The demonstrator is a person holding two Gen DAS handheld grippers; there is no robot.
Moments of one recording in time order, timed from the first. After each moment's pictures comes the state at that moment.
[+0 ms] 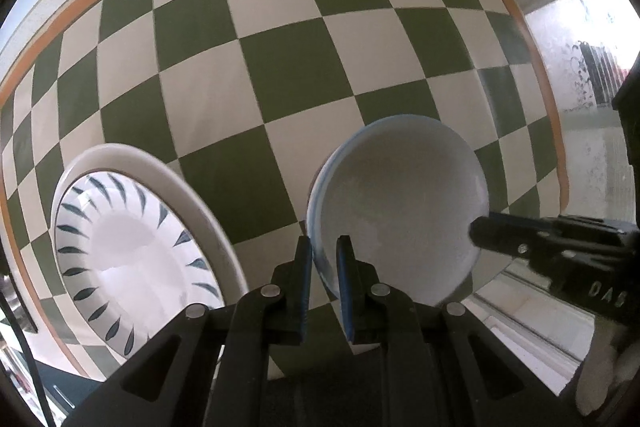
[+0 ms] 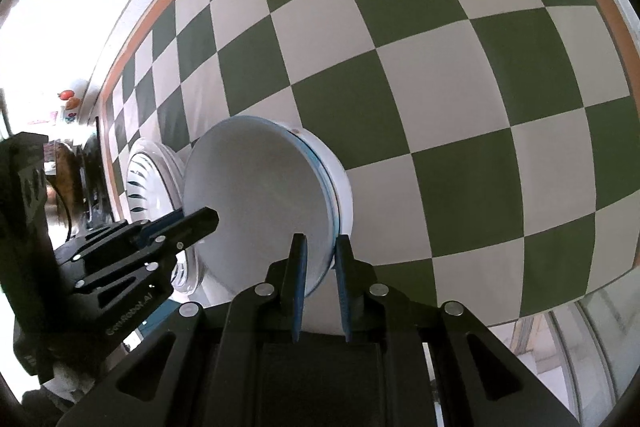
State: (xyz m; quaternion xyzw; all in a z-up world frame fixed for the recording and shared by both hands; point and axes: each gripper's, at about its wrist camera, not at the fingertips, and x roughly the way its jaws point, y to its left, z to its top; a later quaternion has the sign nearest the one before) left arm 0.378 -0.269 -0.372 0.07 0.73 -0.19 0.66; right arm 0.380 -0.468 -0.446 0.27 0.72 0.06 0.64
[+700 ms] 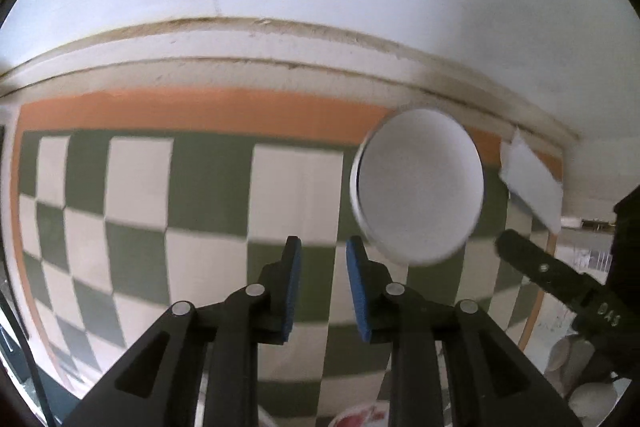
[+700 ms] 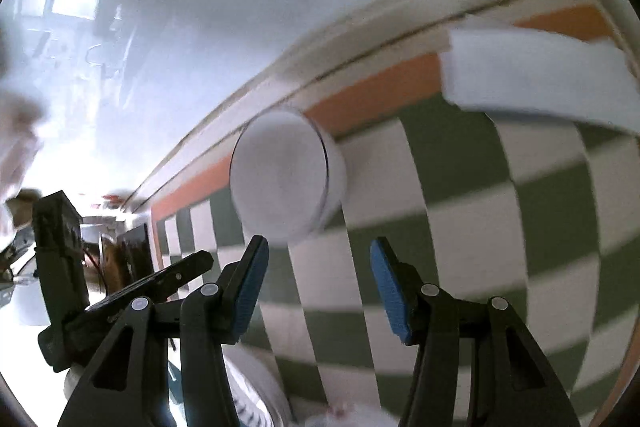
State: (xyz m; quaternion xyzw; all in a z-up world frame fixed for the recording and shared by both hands) left arm 0.627 -0.218 -0.371 -0.08 0.70 -0.06 0.70; right arm 0.646 -0.495 -0.437 0.30 0.63 0.09 0.70
